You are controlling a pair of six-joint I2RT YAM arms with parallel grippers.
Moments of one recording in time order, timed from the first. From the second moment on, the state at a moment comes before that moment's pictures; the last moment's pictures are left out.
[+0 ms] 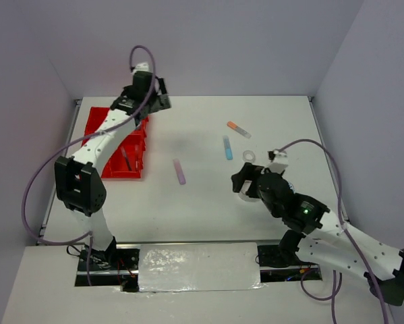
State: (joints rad) left arm -0.25 1.84 1.73 -0.52 -0.32 -0.44; right arm 0.91 0.70 0.65 -0.41 0.52 0.70
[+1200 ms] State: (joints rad) left arm -1.14 2.37 2.01 -0.08 0.25 0.00; right arm 0.90 0.24 1.22 -1.07 0.87 0.78
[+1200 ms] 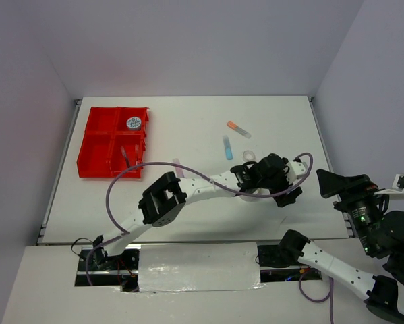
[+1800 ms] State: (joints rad) left arm -1.15 2.49 2.13 -0.11 0.10 0.10; right arm 0.90 0.21 1.13 -0.98 0.79 0.70
